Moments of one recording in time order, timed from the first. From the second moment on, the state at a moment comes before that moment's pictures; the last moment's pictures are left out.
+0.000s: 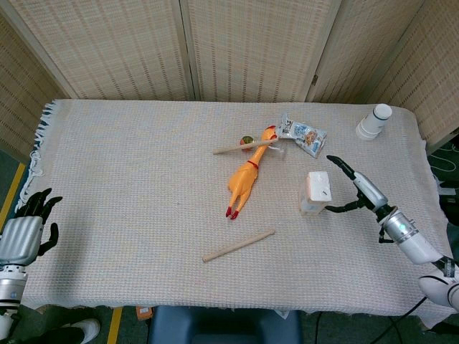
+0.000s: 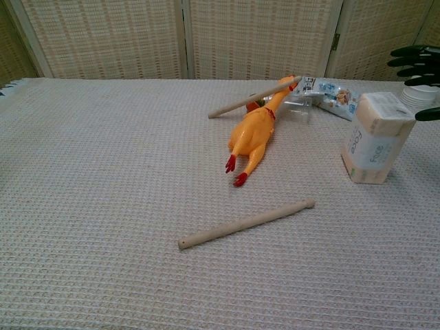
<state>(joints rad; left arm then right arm) -0.25 -1.08 -0.12 -1.69 1.29 1.32 0.13 0.61 -1.37 -0.06 -0.87 -1.63 1.18 1.33</state>
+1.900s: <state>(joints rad) -0.24 -1.08 -0.13 -1.69 1.29 1.34 0.13 0.94 -1.10 0.02 -1.68 -0.57 0.83 -0.37</state>
